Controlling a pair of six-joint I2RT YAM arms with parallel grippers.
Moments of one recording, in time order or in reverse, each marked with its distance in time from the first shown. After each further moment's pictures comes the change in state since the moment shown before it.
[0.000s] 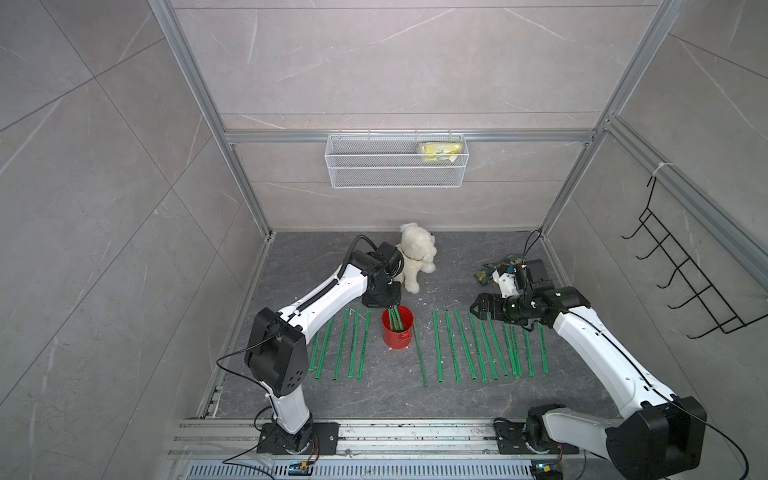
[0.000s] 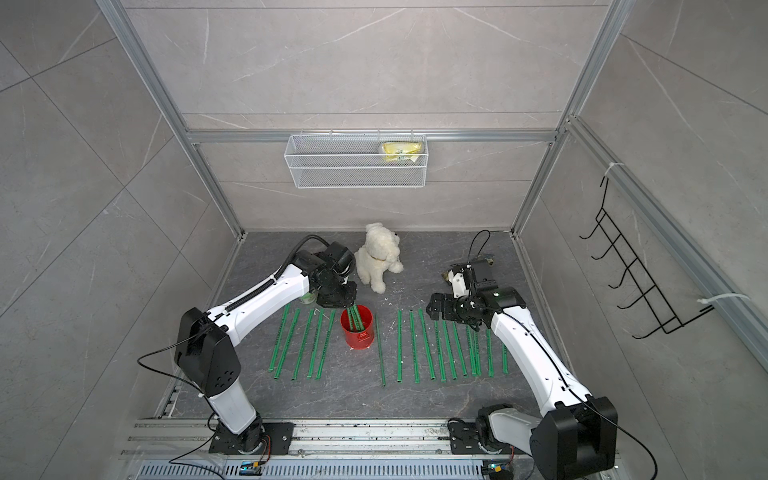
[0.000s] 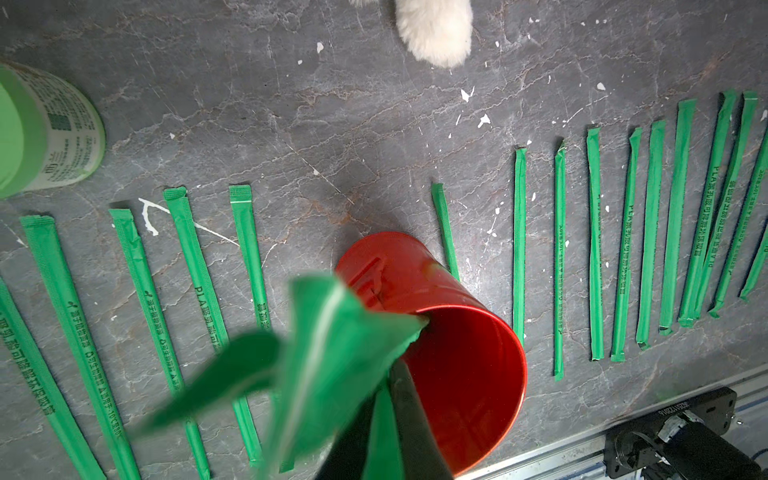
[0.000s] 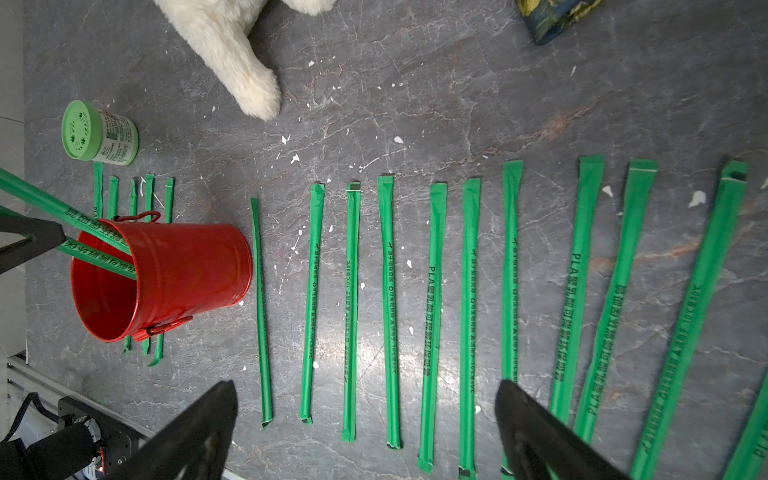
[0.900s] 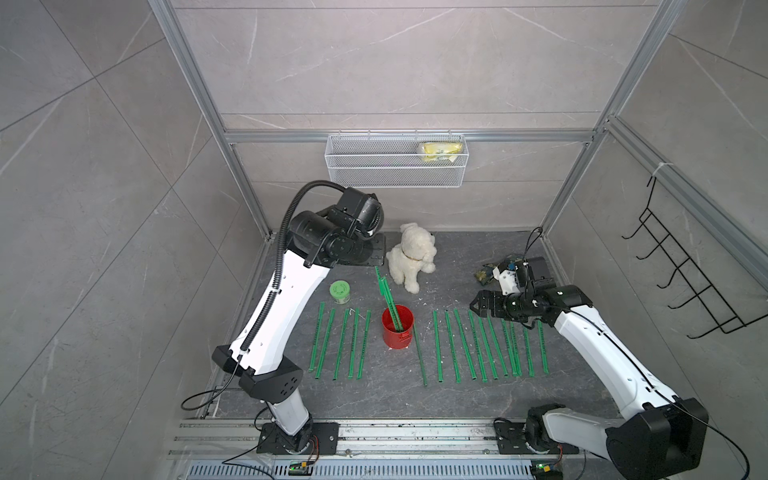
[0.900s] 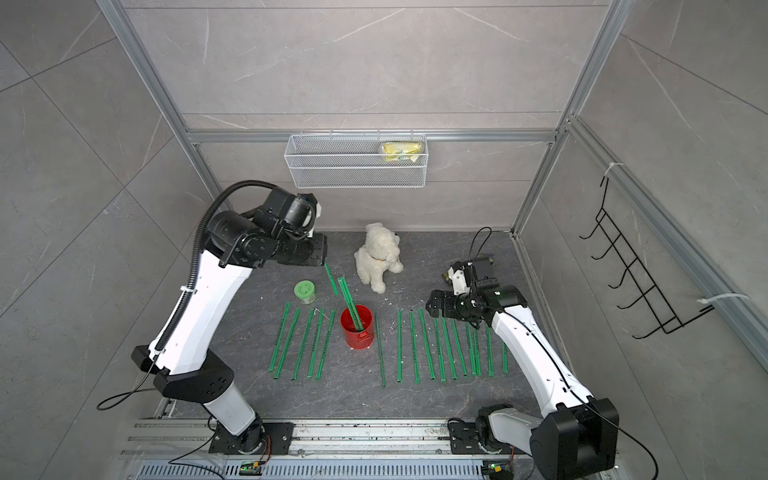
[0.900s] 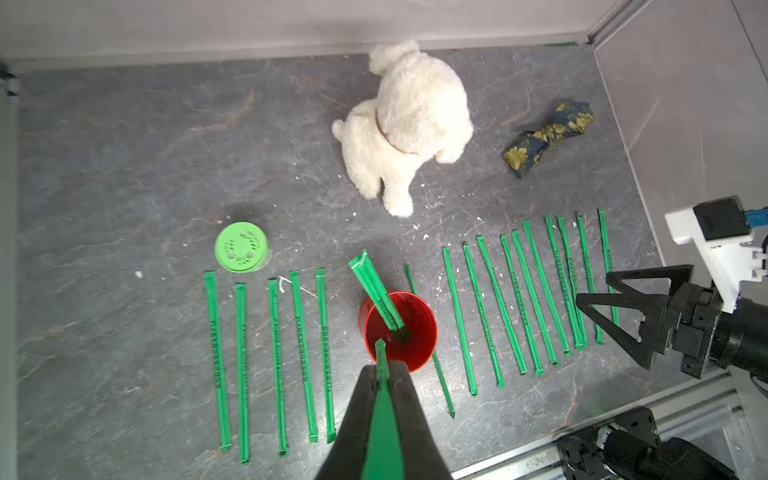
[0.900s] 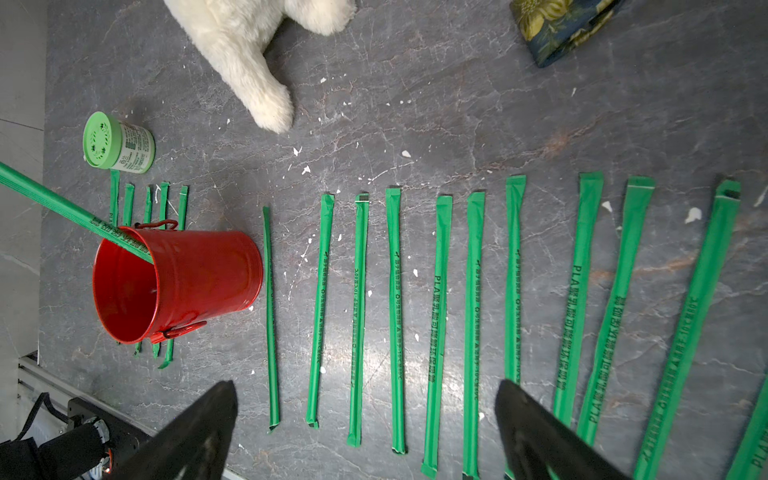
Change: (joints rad) left arm 0.009 -0.051 0.805 -0.489 -0.231 0.070; right arm 0.000 -0.001 0.024 0.000 -0.007 0.000
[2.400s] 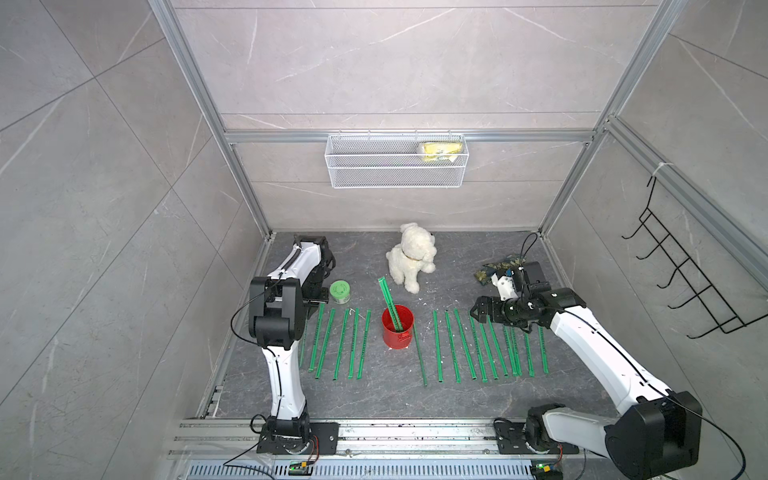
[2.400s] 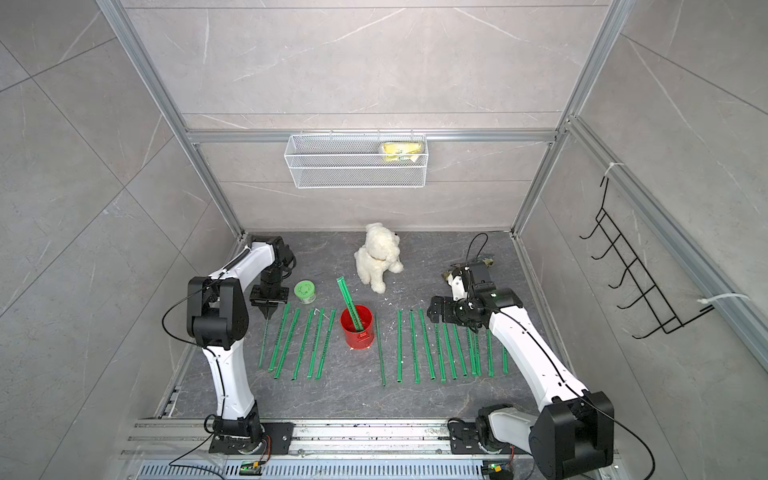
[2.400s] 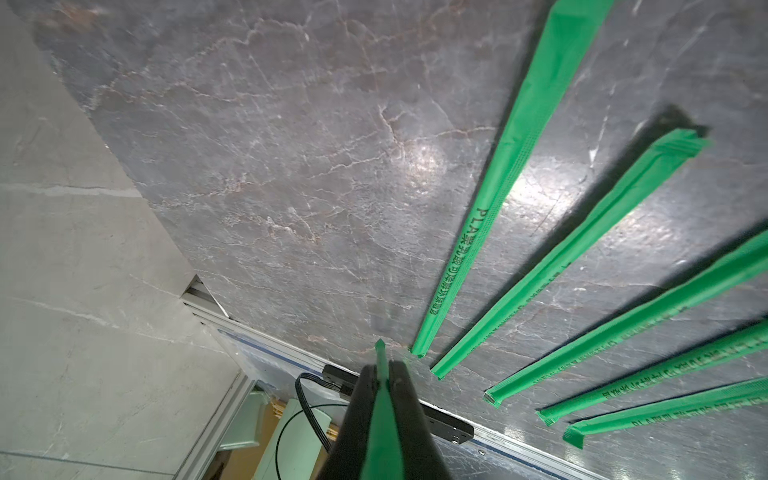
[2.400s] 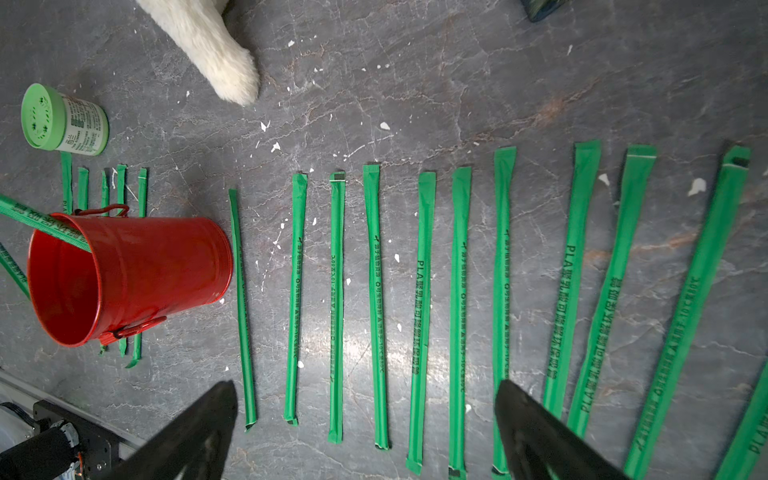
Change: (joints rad) left arm 0.531 0.397 -0.669 -0.004 -0.088 0.149; right arm 0.000 0.015 -0.059 0.012 0.027 -0.012
